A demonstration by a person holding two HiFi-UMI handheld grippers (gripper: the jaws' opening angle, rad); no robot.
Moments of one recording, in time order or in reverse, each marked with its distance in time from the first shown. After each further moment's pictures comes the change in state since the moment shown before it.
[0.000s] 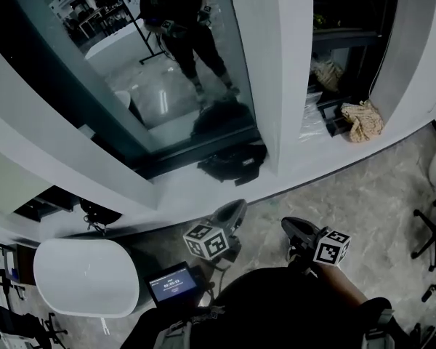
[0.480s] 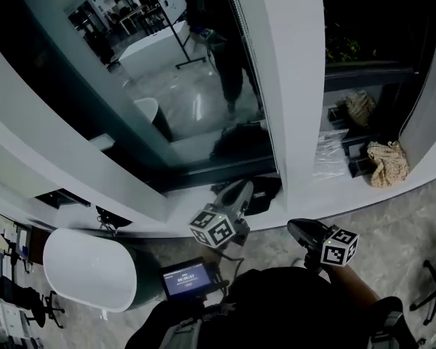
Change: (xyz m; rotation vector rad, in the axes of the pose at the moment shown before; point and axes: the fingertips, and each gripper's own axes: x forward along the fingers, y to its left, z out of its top) left arm 0.137 0.028 0.144 0.157 -0.242 0.096; right arm 0.056 -0.079 0.122 -0.167 0.168 0.200
